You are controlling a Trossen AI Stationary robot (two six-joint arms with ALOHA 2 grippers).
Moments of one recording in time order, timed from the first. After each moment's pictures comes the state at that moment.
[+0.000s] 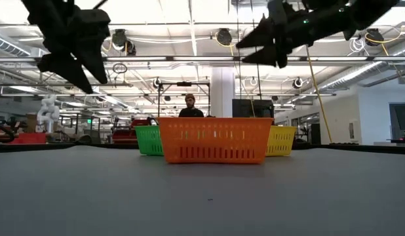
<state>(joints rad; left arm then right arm) -0.22 1.12 0.80 -0.79 -0.37 -1.09 -0.13 1.13 0.56 0.37 0.19 0.17</state>
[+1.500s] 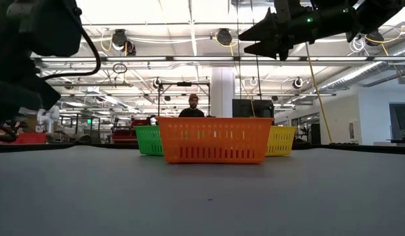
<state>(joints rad) -0.39 1.49 0.73 -0.99 0.22 -1.50 -0.16 1.08 0.52 0.48 0.18 0.04</state>
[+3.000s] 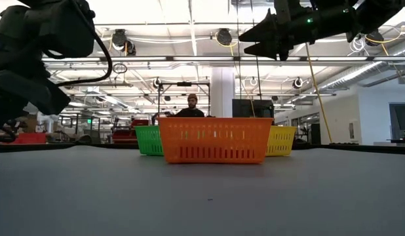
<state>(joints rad) -0.33 1.48 0.71 -0.87 0.28 -1.37 -0.16 1.08 0.52 0.48 0.18 0.03</state>
